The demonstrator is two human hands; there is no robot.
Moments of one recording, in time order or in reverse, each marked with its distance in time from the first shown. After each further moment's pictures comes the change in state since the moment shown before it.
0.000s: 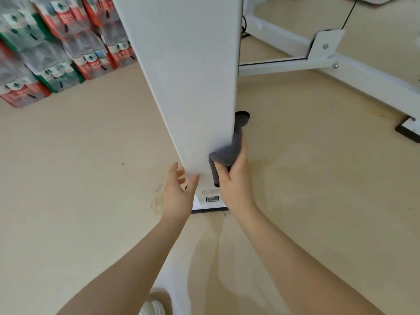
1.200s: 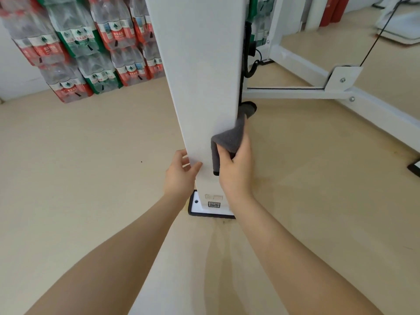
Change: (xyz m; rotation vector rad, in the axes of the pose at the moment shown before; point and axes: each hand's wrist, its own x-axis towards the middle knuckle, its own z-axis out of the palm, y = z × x) left_hand -0.013 0.054 -0.011 -0.106 0.111 0.055; right_hand 0.009 -0.070 -0.008 0.051 0.024 -0.053
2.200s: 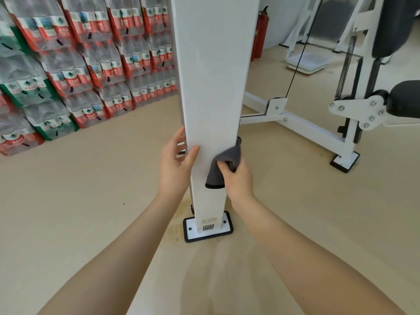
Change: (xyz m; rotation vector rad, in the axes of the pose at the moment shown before) left_hand 0.014 0.133 -0.074 -0.213 -0.202 0.451; right_hand 0.012 -0.092 0.023 -0.233 0.195 0.247
